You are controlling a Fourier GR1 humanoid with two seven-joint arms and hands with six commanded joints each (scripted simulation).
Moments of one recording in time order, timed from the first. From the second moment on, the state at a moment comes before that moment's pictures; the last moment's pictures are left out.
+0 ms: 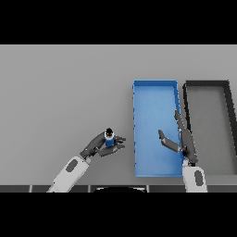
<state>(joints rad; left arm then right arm) -0.16 0.15 -0.57 -1.37 0.04 -0.09 -0.18 0.11 -0.16 0.06 -1.70 0.14 0.06 -0.09</state>
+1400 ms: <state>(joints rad) -0.24 0.06 -0.52 -1.58 0.00 -0.19 -0.07 0.21 -0.17 0.05 -1.92 0.08 0.06 -0.10</state>
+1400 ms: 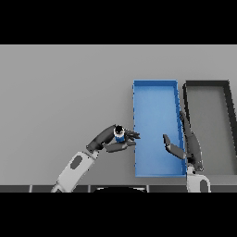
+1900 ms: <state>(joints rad) -0.22 0.03 -0.50 -1.61 -0.03 -0.23 -0.03 -0.11 -0.37 0.16 -2.09 -0.31 0.32 0.32</state>
